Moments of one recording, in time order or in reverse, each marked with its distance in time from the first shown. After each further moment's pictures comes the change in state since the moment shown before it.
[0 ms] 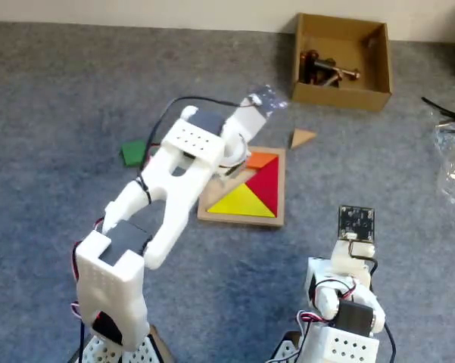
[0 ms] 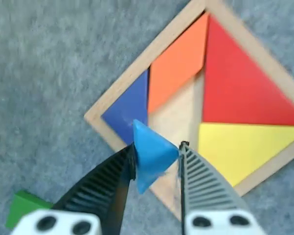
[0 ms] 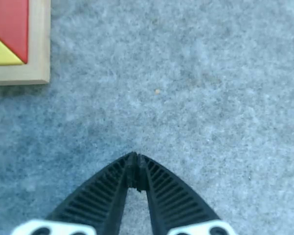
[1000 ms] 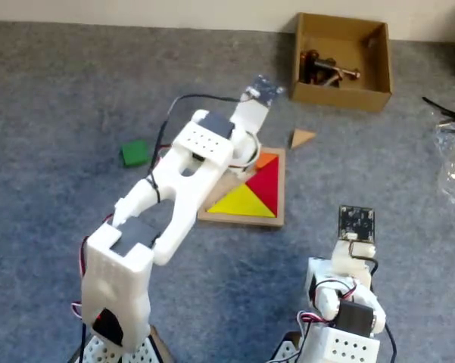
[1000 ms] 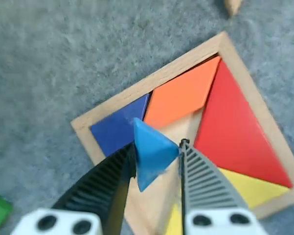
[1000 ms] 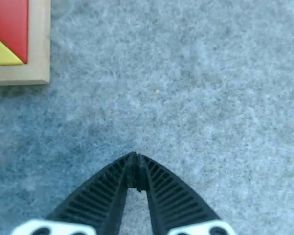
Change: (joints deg) left arm 0.9 5.7 -1.7 -6.3 17.5; right arm 0.0 0.0 0.0 0.0 0.0
